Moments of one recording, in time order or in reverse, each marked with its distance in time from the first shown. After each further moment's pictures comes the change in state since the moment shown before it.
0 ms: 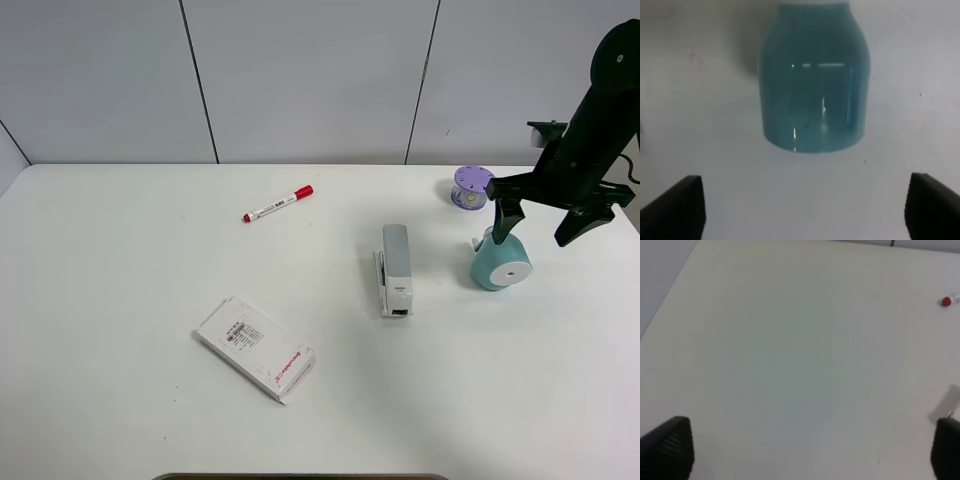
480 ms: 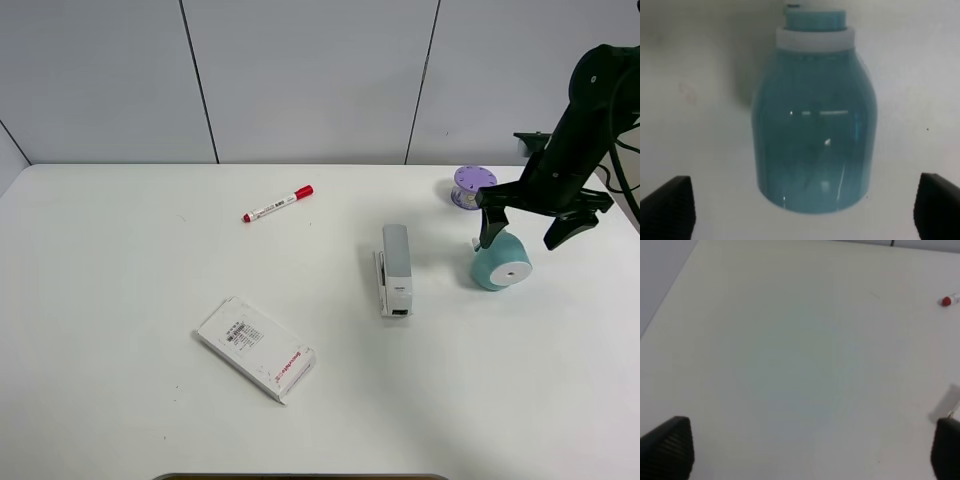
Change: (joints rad) left arm 0.000 0.000 0.000 0.000 0.000 0.000; right arm 0.000 0.081 -0.021 -0.002 -0.066 -0.016
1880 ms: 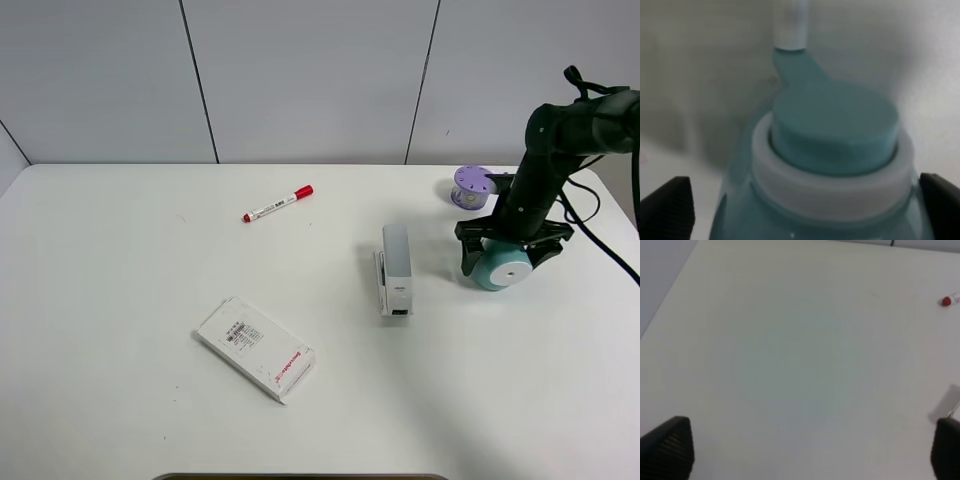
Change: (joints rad) left arm 0.000 0.000 0.000 0.000 0.000 0.000; right arm 0.000 0.221 -0.037 0.002 -0.082 -0.036
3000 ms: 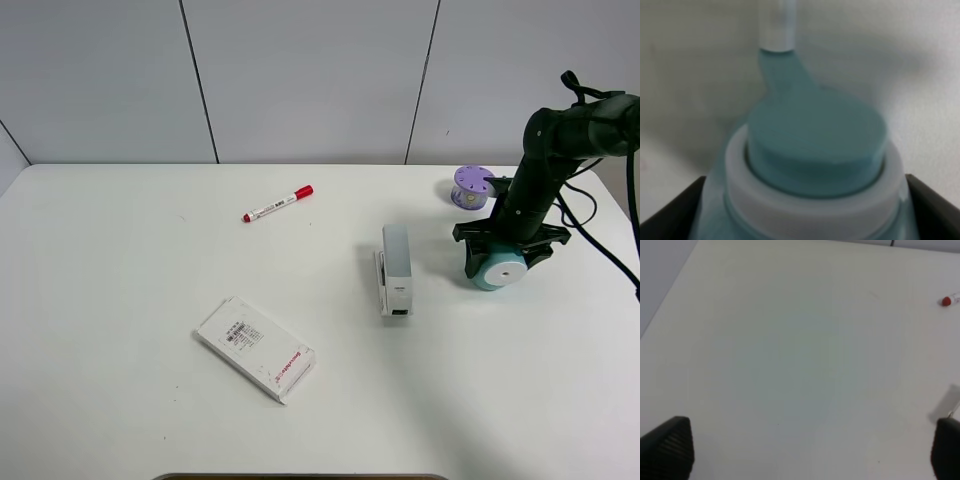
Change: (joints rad) left arm 0.000 0.000 0.000 0.000 0.000 0.000; right arm -0.001 0.017 0.000 0.017 -0.006 0.000
